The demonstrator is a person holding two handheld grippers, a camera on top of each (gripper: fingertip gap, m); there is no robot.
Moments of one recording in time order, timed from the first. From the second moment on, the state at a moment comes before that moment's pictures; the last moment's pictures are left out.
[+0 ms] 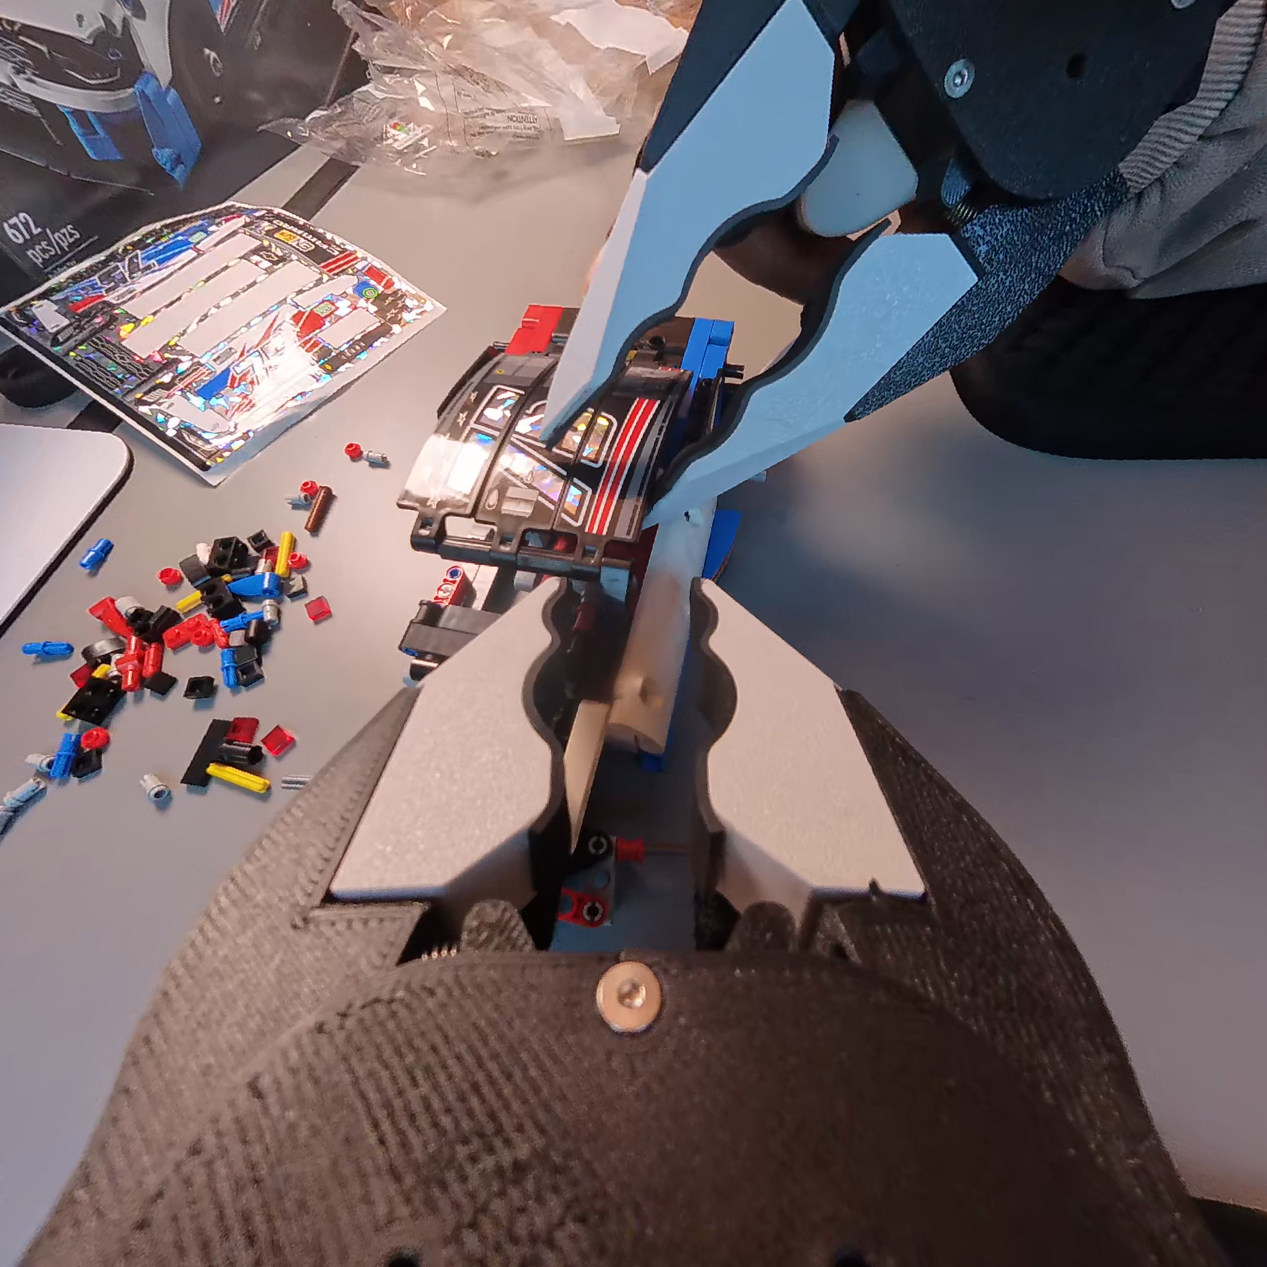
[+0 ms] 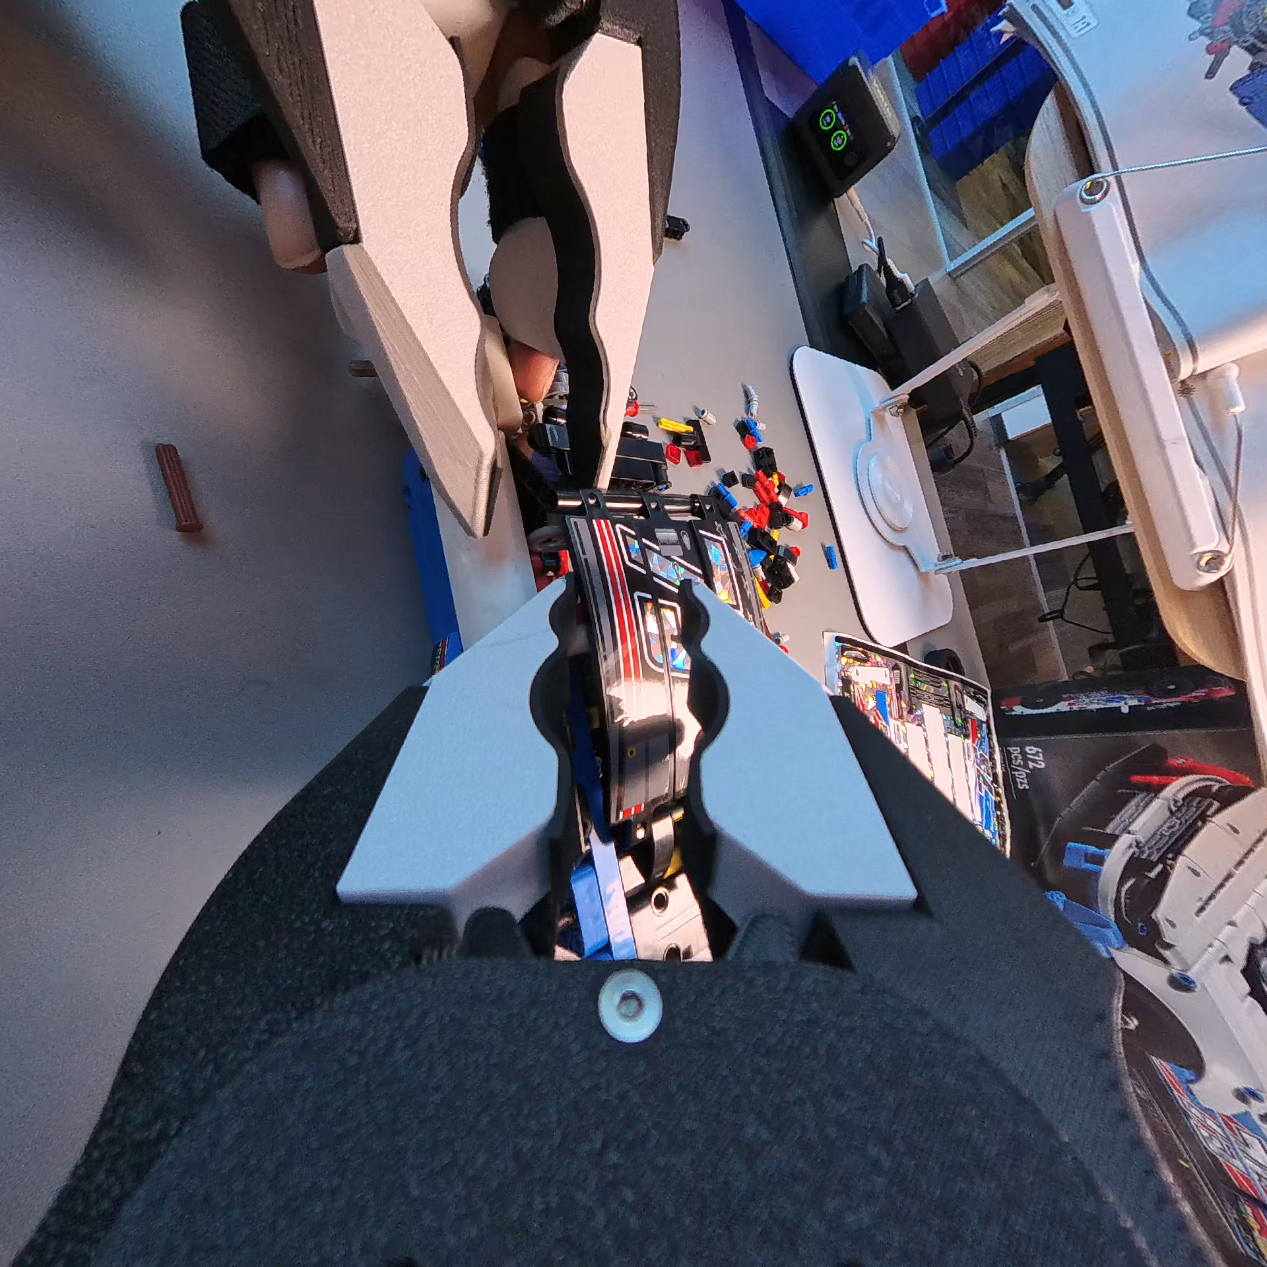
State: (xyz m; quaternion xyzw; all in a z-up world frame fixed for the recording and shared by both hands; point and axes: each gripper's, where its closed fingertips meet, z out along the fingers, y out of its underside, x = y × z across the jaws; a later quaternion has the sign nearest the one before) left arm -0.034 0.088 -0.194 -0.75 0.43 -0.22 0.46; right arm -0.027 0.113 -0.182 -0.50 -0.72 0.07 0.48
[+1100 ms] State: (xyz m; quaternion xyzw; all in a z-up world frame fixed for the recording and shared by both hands) left arm -0.084 0.076 -0.223 -0.84 0.40 -0.12 0.34; right arm 0.028 0.132 -0.222 -0.69 -0.57 0.15 0.42
